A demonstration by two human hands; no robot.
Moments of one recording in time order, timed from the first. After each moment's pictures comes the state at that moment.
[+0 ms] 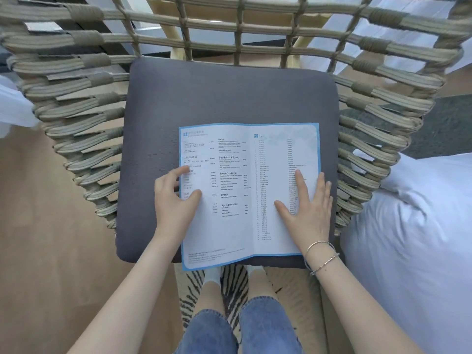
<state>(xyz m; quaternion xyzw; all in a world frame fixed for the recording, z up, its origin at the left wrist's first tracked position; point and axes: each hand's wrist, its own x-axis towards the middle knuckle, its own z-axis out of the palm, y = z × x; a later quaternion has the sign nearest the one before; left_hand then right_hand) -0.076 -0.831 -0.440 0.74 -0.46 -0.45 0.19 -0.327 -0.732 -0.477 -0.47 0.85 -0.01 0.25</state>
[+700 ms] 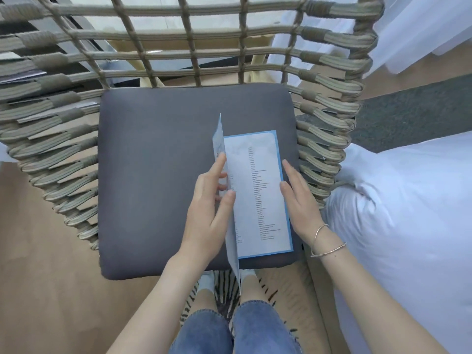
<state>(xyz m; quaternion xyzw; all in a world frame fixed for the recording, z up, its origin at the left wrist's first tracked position) -0.187 -0.807 -0.372 0.51 -0.65 -0.50 0.26 -0.390 -0.748 -0.422 -0.42 0.77 -0.25 0.42</state>
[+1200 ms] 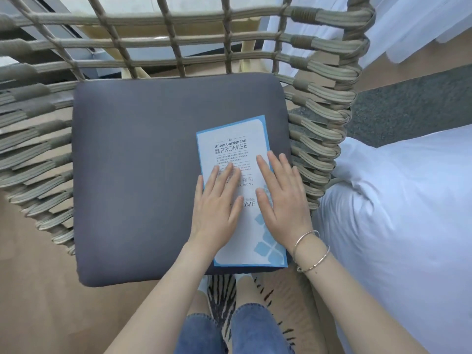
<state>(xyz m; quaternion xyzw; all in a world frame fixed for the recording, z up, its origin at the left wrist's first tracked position) -0.224 -0.798 -0.449 0.49 -0.82 -0.29 -0.01 -0.385 -0.748 -0.434 -0.60 0.75 -0.17 0.22</state>
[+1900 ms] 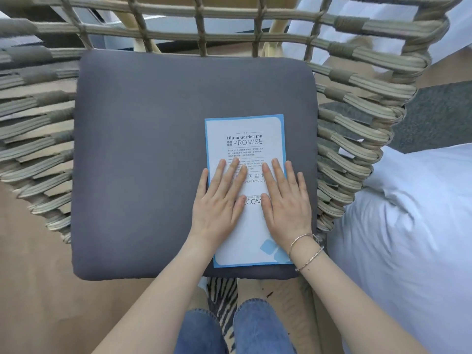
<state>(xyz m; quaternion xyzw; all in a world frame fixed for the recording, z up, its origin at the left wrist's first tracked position) -0.191 -0.801 -0.510 0.46 -0.87 -0.17 -0.02 -0.359 -0.748 -0.500 -0.65 0.74 0.00 0.18</state>
